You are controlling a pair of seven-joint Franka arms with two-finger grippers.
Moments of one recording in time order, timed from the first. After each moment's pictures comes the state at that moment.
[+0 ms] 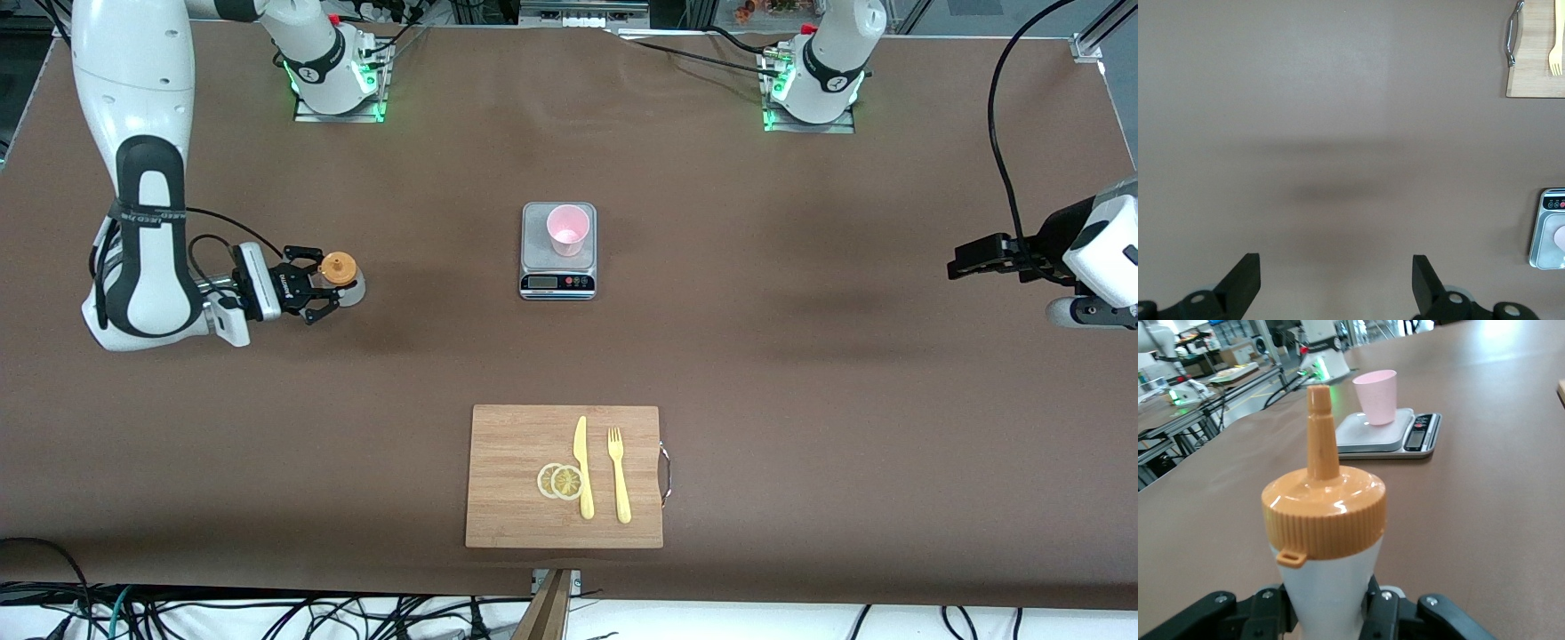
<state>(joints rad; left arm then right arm) -0.02 0.24 0.05 -1.39 -0.09 1.47 0.02 0.37 0.73 -0.61 -1.78 1.05 1.33 -2.49</state>
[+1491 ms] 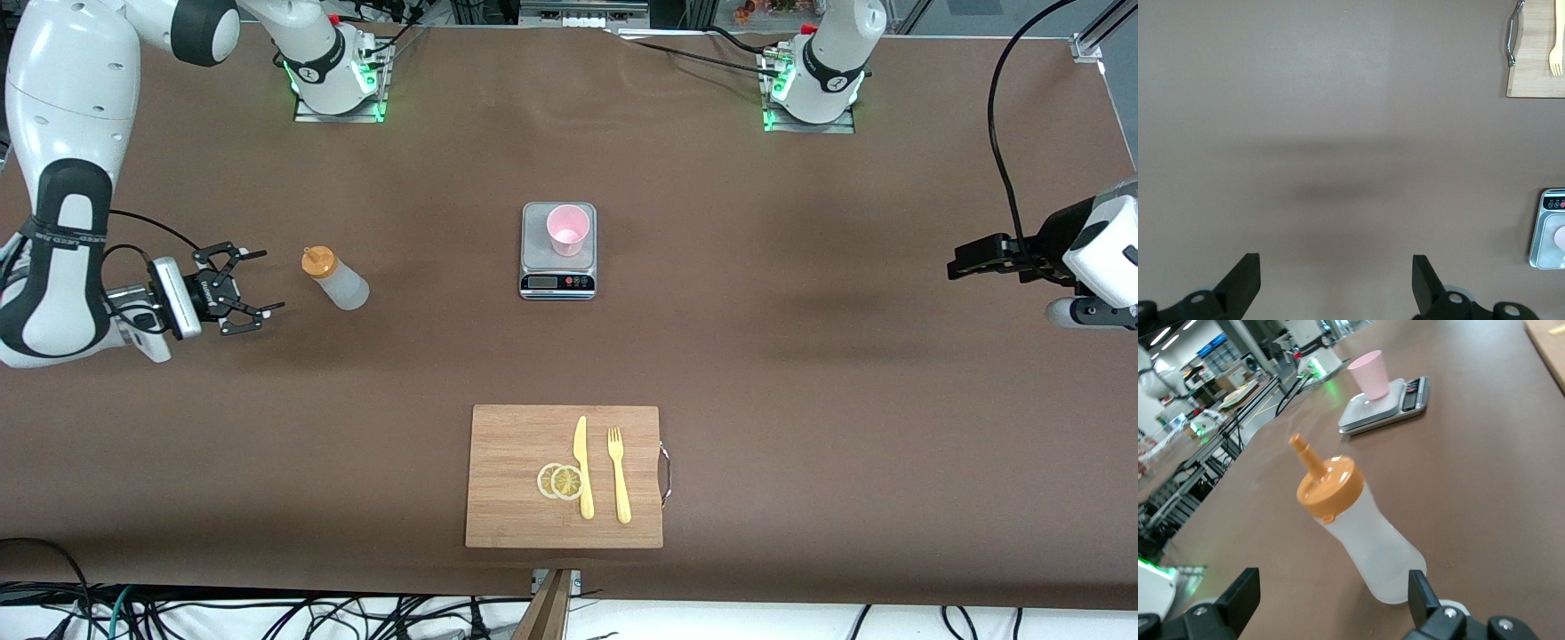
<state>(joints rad) -0.02 0.24 0.06 -1.39 -0.09 1.47 0.02 0.19 0.80 -0.64 -1.52 0.92 1.15 -2.17</state>
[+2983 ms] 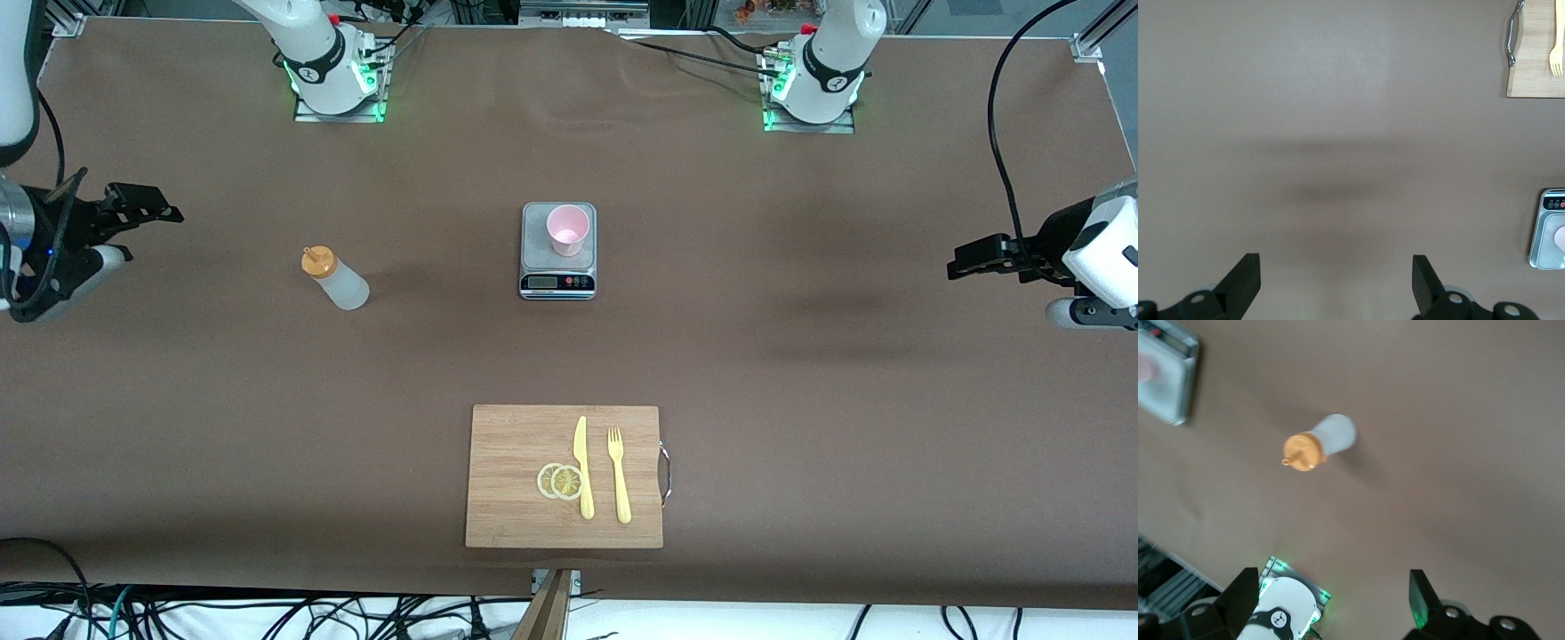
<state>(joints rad) -0.02 0.24 0.06 -1.39 -0.09 1.47 0.02 0.13 0.23 -0.22 -1.45 0.09 1.34 -0.56</state>
